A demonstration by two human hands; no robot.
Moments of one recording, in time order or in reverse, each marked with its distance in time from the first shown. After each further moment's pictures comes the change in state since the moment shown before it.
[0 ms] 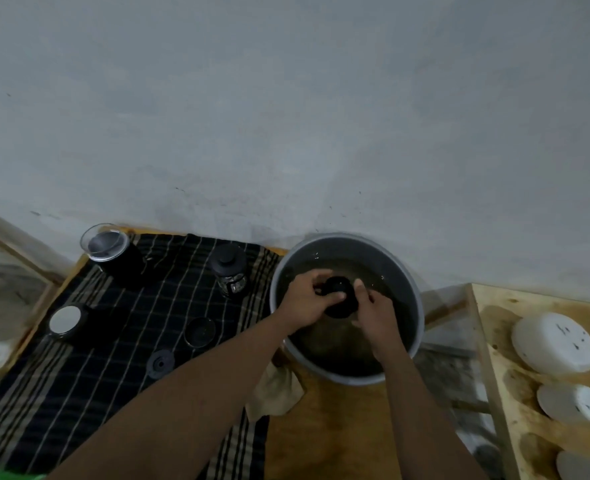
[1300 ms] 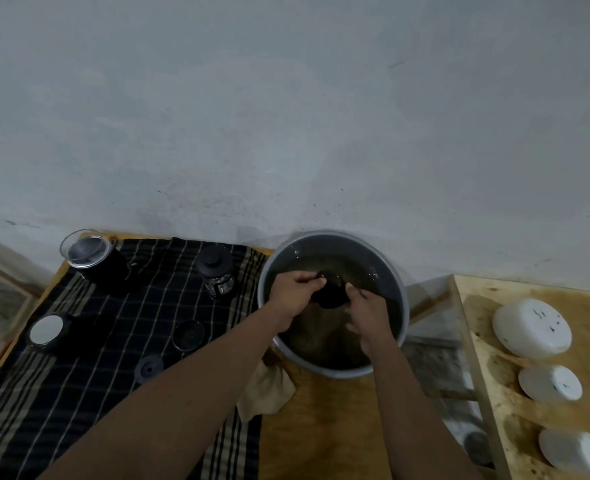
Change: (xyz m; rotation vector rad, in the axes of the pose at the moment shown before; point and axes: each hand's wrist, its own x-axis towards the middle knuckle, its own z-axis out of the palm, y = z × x) left_hand 0.001 0.008 0.005 -0.369 0.068 -0.266; right_hand -0.009 -0.004 -0.005 0.207 0.083 0.180
